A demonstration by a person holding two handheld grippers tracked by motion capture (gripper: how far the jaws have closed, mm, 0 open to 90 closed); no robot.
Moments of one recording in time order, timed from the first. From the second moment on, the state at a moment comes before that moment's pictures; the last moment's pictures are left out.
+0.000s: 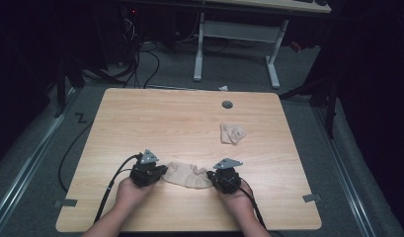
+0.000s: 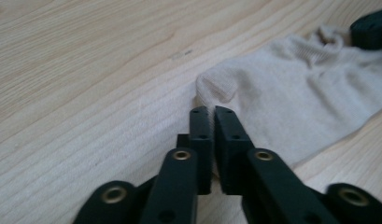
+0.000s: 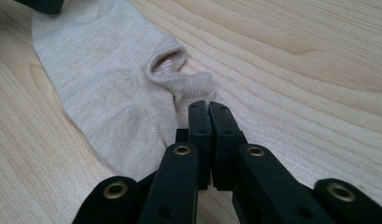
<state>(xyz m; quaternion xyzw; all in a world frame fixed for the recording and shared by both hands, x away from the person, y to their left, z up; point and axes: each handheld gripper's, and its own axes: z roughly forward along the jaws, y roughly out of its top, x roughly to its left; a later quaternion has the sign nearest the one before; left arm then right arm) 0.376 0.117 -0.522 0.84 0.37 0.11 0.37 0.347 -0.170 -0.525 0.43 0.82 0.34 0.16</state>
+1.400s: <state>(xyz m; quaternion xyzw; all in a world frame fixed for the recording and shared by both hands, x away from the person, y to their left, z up) 0.356 0.191 -0.501 0.81 0.39 0.17 0.40 0.462 -0.241 -0.502 0.55 0.73 0.31 0.27</state>
